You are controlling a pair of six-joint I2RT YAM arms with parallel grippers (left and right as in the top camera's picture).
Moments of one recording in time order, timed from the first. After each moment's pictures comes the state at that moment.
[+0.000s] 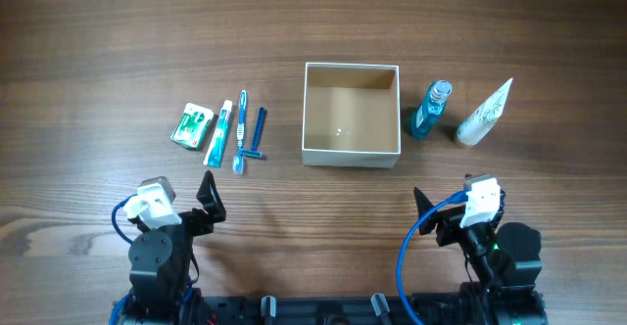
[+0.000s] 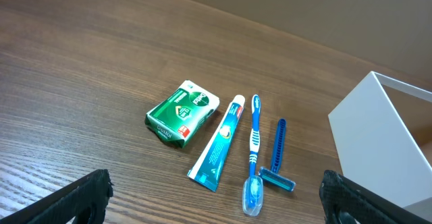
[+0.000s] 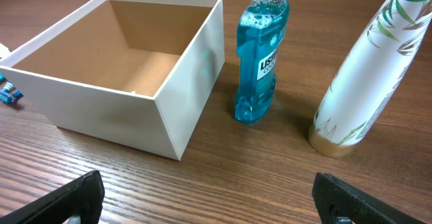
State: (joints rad) left arm -0.09 0.01 0.15 -0.47 -0.13 -0.35; right arm 0.05 0.03 0.16 -0.54 -0.22 -0.03
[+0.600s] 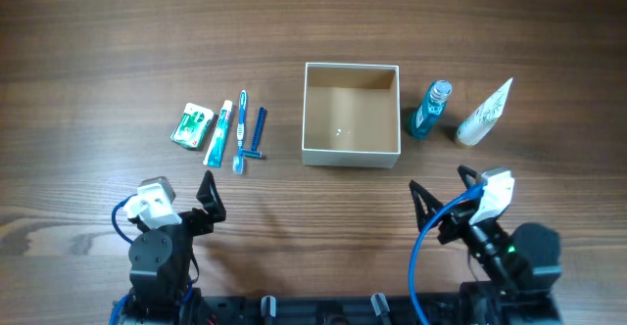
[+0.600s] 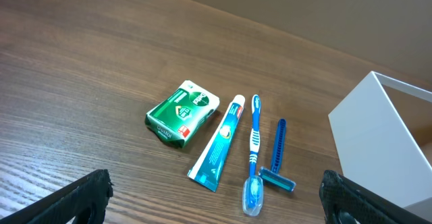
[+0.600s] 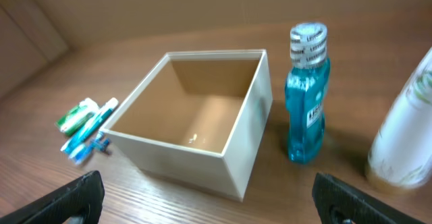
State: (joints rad) left arm -0.09 0.01 0.14 -0.47 -0.13 -0.35; right arm 0.05 0.16 0.34 -0.50 -0.37 0.16
